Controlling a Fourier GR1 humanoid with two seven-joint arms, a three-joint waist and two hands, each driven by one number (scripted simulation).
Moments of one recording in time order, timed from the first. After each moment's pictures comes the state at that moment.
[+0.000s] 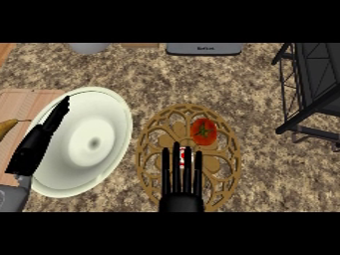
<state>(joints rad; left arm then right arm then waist) -0.13 0.46 -0.15 -1.34 0.01 0.03 -0.16 -0.17 0.00 1.04 -1.55 1.77 0.01 1.10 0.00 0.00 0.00</state>
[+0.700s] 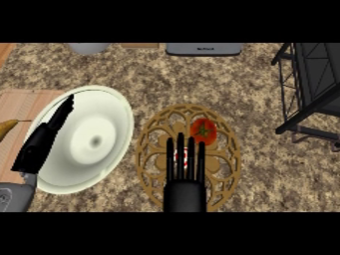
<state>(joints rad) -0.14 0.41 -0.11 -1.34 -0.05 0.01 -0.14 -0.21 0.00 0.98 -1.49 1.72 -0.06 1.08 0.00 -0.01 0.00</state>
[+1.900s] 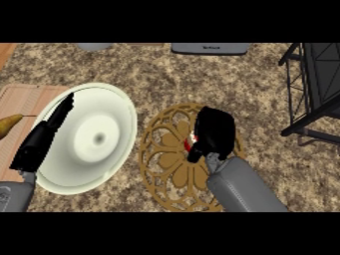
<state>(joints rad) -0.15 0.38 -0.06 -1.35 -0.09 -0.05 -0.17 -0.47 -0.01 0.48 -1.31 1.08 0.01 0.93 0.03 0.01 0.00</state>
